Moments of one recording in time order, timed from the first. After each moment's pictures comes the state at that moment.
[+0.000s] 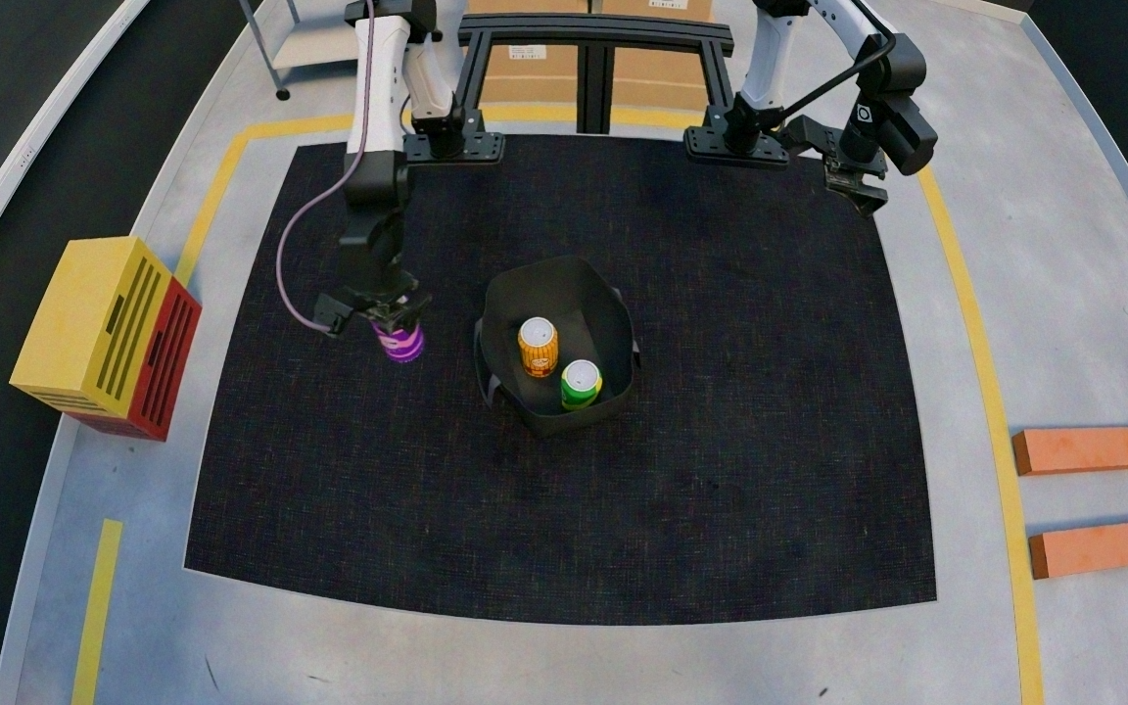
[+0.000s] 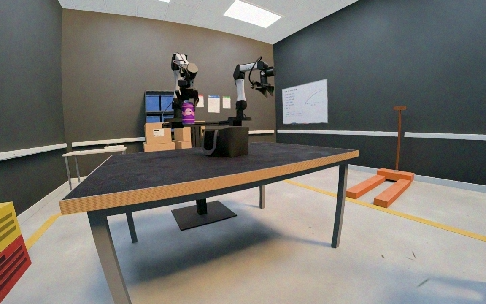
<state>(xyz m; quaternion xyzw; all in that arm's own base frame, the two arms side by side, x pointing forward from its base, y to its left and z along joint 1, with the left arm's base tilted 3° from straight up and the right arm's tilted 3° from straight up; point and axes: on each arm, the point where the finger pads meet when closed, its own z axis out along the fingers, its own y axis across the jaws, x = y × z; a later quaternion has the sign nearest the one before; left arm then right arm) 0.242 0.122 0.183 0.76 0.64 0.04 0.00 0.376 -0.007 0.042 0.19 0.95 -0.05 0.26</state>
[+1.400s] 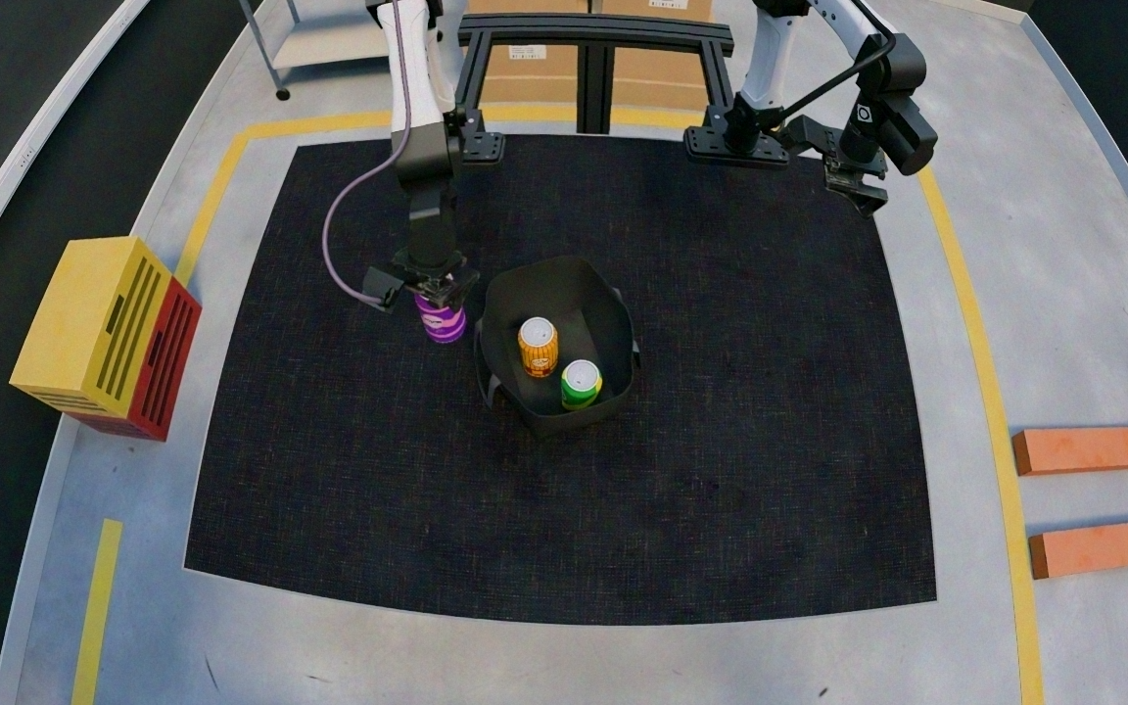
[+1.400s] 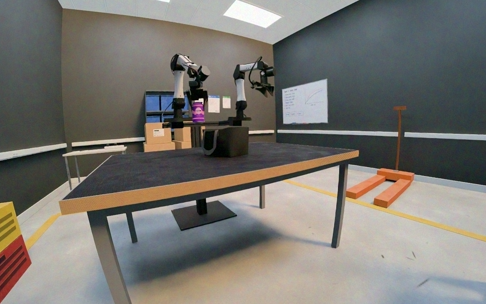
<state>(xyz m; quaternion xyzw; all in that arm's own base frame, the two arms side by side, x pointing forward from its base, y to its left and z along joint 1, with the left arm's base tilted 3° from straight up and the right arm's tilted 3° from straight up) 0.242 0.122 0.183 0.76 0.64 0.04 0.00 0.341 0.057 0.046 0.19 0.94 -0.05 0.26</state>
